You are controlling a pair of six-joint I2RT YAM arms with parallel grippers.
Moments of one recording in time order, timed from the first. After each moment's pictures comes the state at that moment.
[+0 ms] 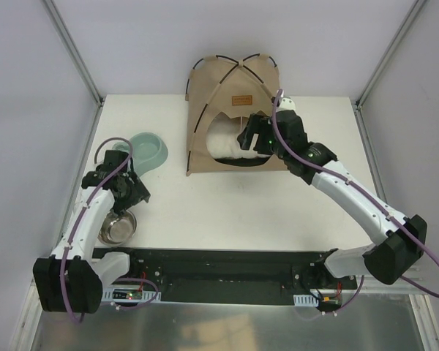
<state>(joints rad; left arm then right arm) -0.02 1.05 0.86 -0.99 -0.05 -0.64 0.66 1.35 1.29 -0.43 0.19 0.56</state>
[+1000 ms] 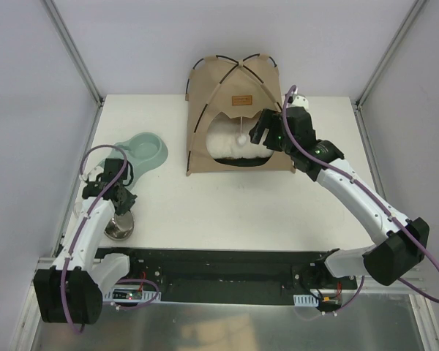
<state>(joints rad) -0.02 1.00 0.70 -0.91 -0.30 -0.89 0.58 1.35 1.29 -0.45 0.22 0.59</state>
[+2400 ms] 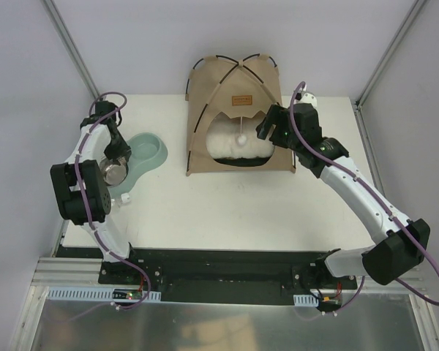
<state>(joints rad) 0.16 1.78 1.42 -0.83 -0.12 -0.45 0.51 1.35 1.31 -0.46 0.22 0.60</state>
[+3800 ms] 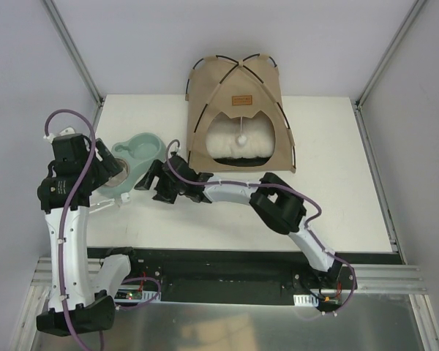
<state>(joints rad) 0.16 0.90 1.27 -1.11 -0.10 -0.45 1.09 2.25 1.64 0.06 -0.09 1.32</state>
